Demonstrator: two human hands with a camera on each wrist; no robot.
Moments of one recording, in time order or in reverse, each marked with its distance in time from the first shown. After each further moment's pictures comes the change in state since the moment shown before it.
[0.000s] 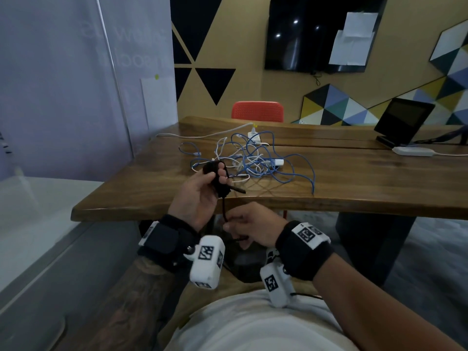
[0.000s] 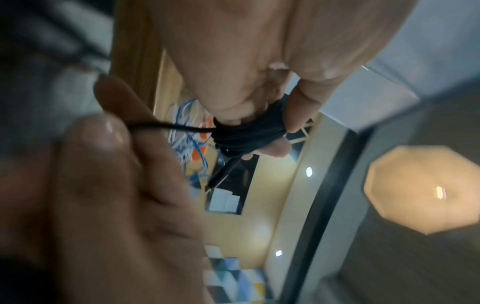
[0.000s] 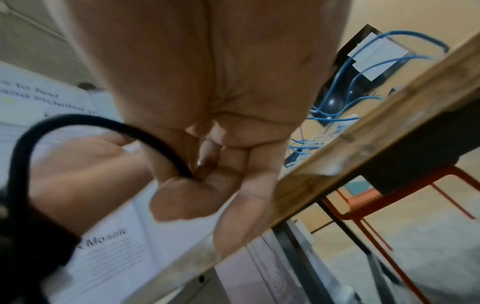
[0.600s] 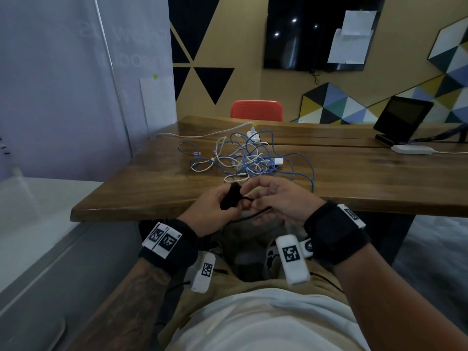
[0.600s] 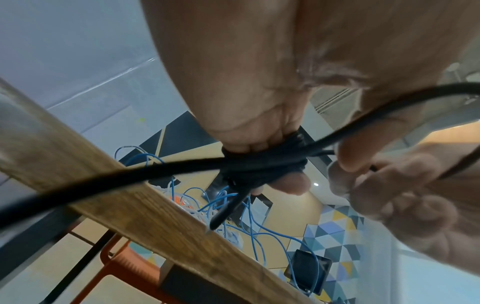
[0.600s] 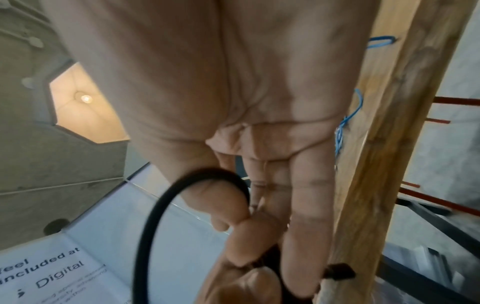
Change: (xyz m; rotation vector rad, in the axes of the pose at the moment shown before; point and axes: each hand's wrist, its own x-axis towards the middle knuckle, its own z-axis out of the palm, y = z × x) left_hand -0.009 -0.012 -0.019 1.228 -0.304 0.091; right_hand -0.028 -0.027 -0.055 0.467 -0.004 -0.032
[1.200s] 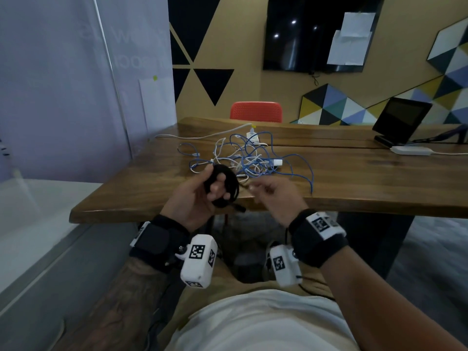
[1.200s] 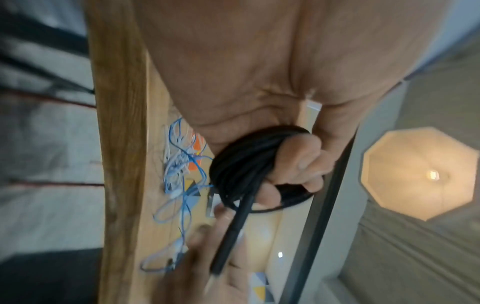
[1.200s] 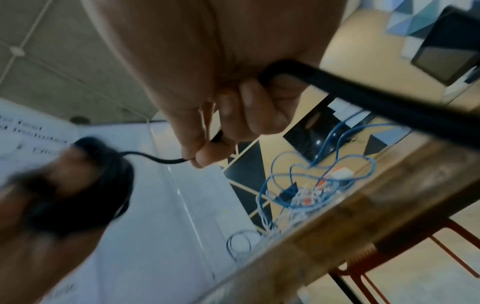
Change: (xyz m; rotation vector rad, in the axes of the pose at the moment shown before) left_hand 0.000 0.038 -0.013 -1.063 0.132 -0.180; right_hand 0.025 0.032 -0.006 -0.645 0.515 -0.232
